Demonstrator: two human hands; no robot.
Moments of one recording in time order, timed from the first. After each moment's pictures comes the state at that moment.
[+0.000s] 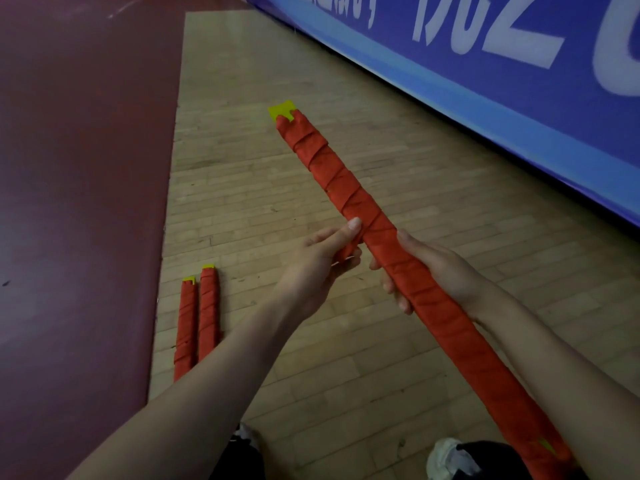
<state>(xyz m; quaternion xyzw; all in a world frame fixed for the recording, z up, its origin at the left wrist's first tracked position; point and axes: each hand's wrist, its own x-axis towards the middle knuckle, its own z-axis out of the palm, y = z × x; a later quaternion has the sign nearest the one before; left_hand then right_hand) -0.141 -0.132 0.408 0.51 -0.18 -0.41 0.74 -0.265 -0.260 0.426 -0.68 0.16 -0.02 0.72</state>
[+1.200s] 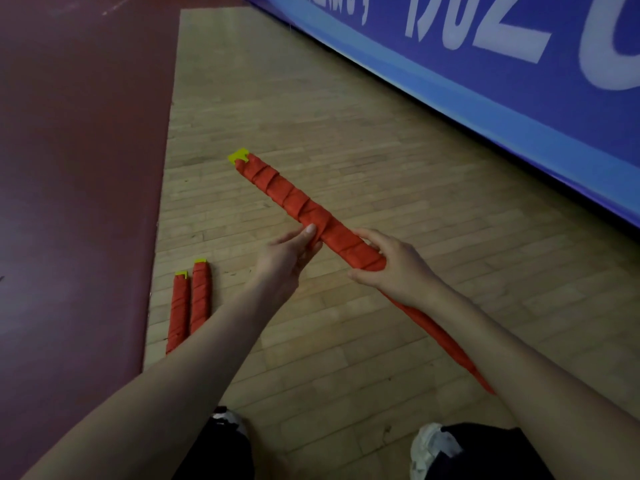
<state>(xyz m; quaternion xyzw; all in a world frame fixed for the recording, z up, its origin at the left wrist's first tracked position) -0.128 -0.139 0.379 0.49 -0.01 -0.35 0.80 -0.262 -0.266 0.387 -0.90 0.16 -0.14 0.39</state>
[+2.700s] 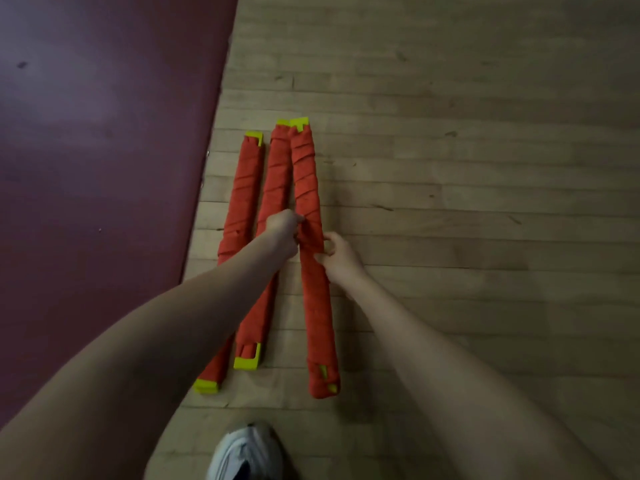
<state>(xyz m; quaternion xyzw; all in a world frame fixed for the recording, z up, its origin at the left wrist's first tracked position) 0.117 -0.028 0.026 0.63 0.35 -0.30 0.62 0.030 -0.109 0.011 -0.77 0.30 0.17 0.54</state>
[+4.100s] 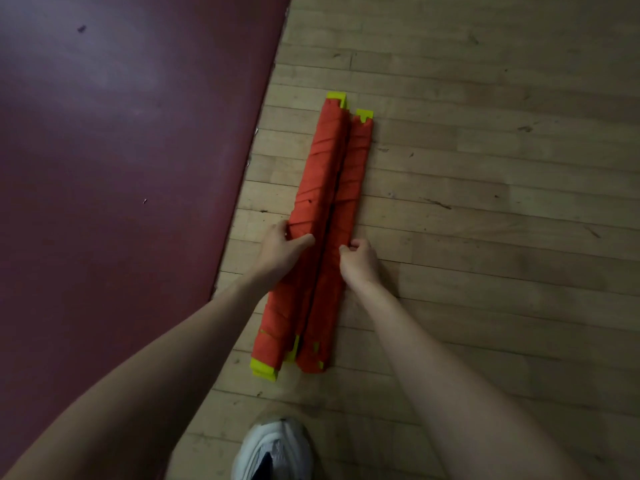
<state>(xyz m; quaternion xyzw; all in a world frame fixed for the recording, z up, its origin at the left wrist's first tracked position) 0.086 0.073 -0.009 0.83 0.11 -0.20 0.50 0.051 -0.052 -0.048 -0.76 0.40 0.11 0.50</state>
